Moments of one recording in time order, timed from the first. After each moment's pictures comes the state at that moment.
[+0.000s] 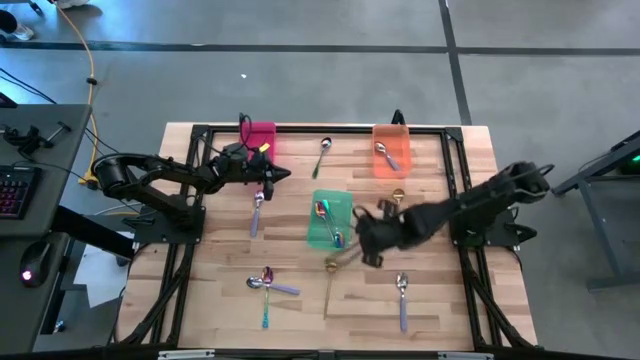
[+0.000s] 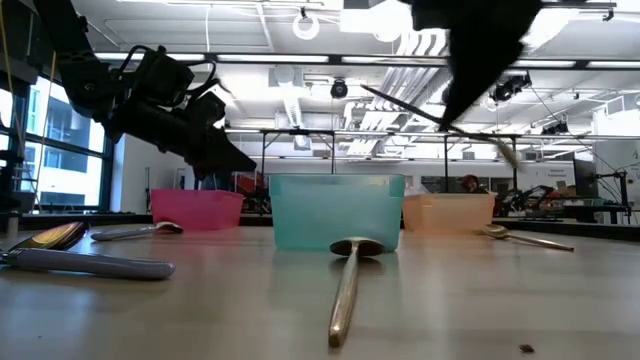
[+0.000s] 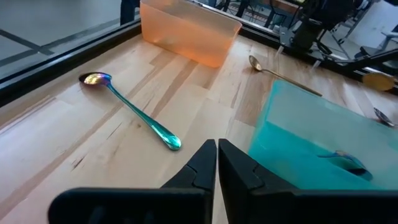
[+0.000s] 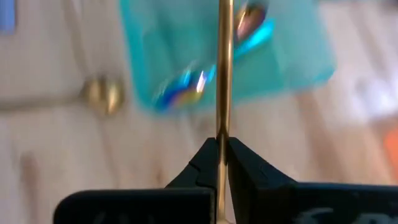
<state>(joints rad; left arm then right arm) 0.57 1.43 0.31 0.77 0.34 -0.14 0.31 1.55 1.16 -0.78 0.36 0.53</state>
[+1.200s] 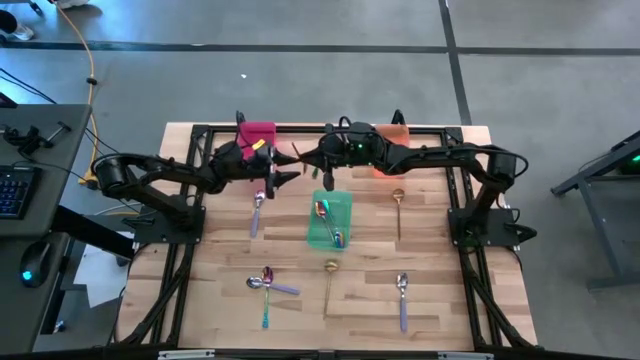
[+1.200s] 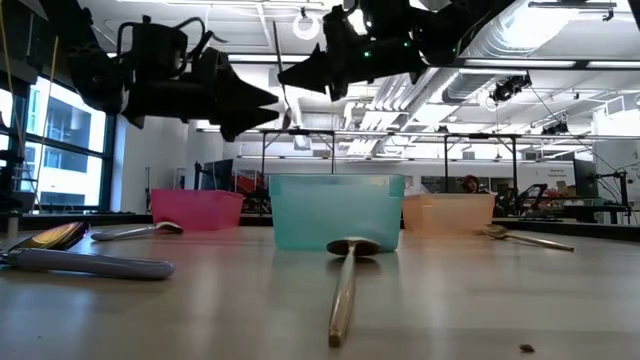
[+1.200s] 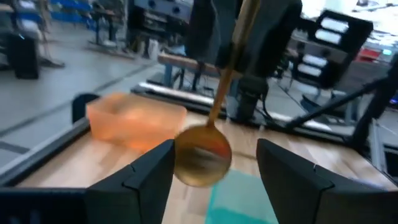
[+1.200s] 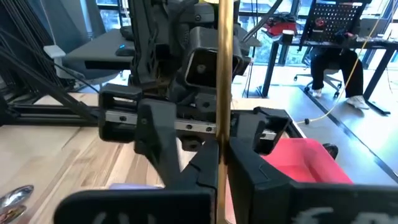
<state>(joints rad) 0.50 1.43 0.37 1.06 0.39 -0.18 -0.31 1.76 1.16 0.44 -0.30 -0.11</state>
